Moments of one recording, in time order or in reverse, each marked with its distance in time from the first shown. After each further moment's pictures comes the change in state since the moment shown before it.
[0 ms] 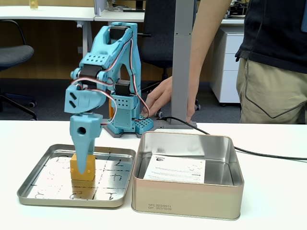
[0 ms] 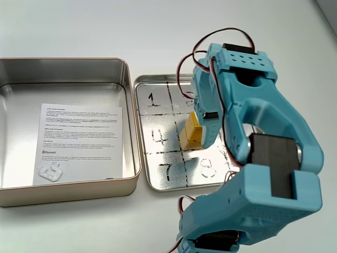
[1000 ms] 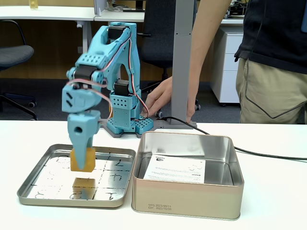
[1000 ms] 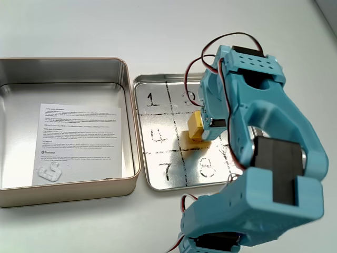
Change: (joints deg) arm 2.5 2.6 0.9 8.2 0.0
